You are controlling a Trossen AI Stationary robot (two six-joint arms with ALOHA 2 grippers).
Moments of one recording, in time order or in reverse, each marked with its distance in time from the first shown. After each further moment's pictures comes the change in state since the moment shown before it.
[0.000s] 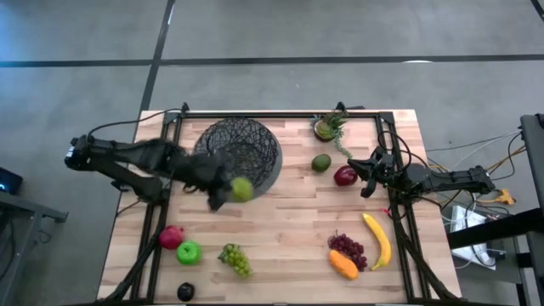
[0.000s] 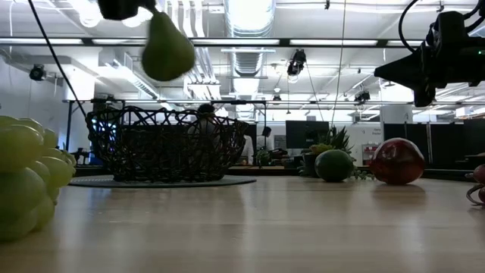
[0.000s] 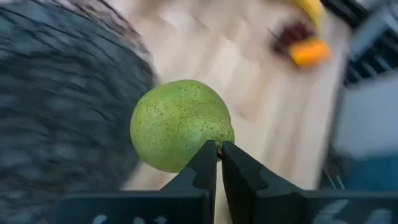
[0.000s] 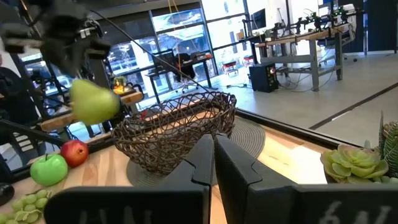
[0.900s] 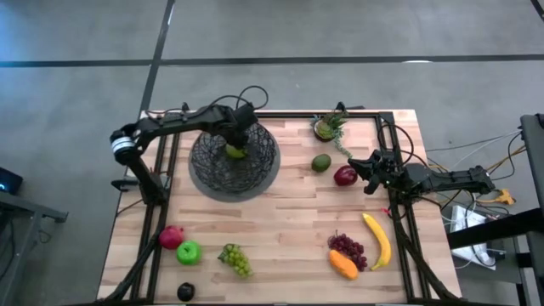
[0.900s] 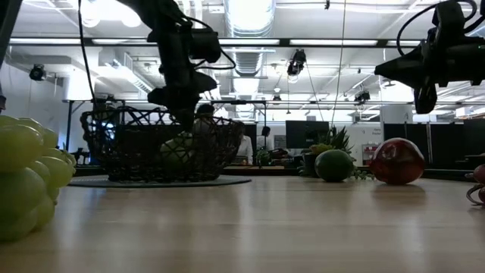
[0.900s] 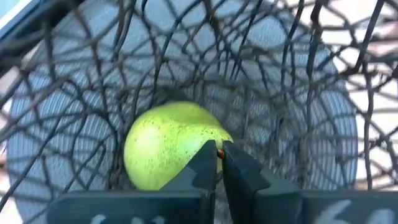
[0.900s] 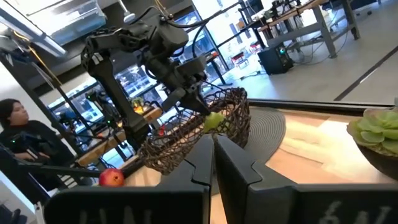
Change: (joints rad) left arm 0.623 0.468 0.001 0.093 0.024 0.314; right arm 0.000 0.000 0.000 0.028 -0.001 0.269
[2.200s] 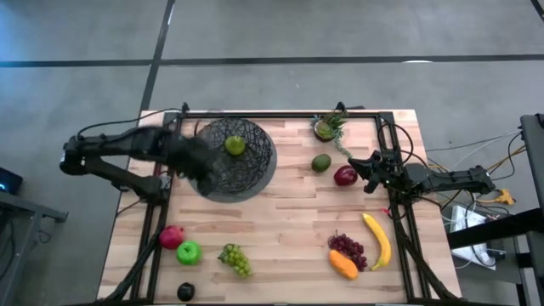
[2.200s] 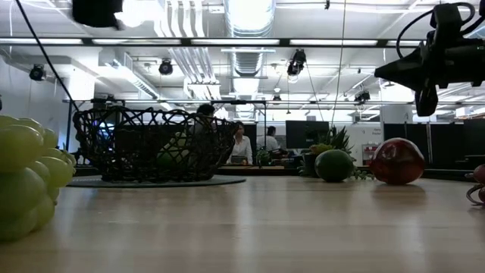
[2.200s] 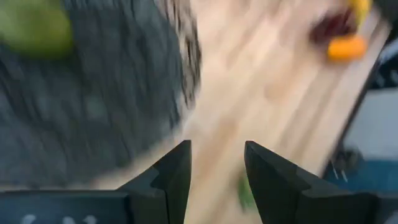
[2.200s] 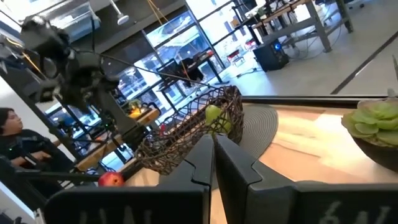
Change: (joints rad) left arm -0.532 -0.546 0.002 -0.339 0.131 -0.427; right arm 0.000 0.003 0.000 -0.014 0.019 0.044
